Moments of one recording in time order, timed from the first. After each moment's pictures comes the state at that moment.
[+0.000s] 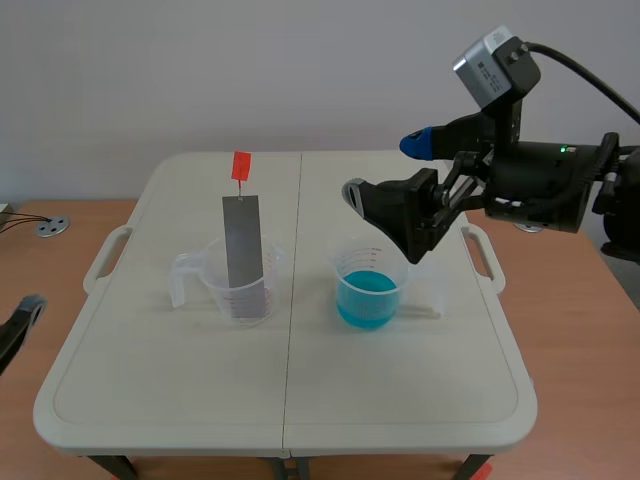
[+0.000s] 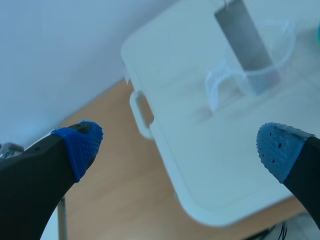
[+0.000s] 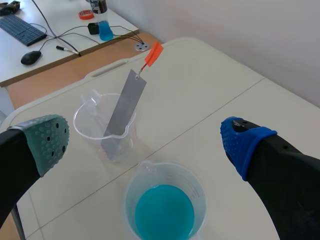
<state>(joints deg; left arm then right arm) 56.2 -30.5 -19.6 124.1 -6.5 -8.4 -5.0 5.8 29.9 -15.0 88.3 28.0 42.9 -5.3</state>
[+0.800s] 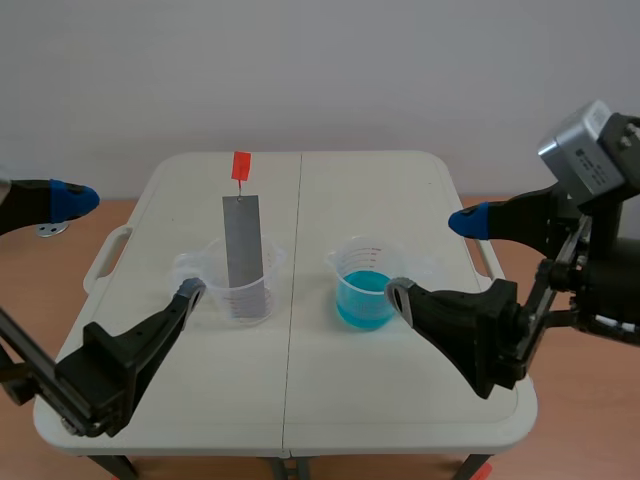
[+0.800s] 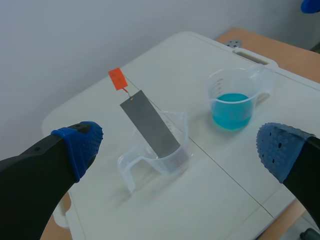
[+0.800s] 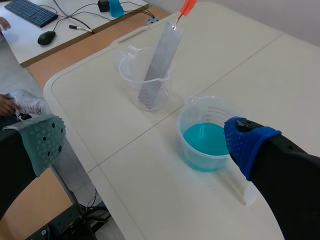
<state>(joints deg) 43.2 -37.4 2.3 123.9 -7.0 -7.9 -7.6 -22.8 34.4 -1.3 106.0 28.7 42.2 -4.7</state>
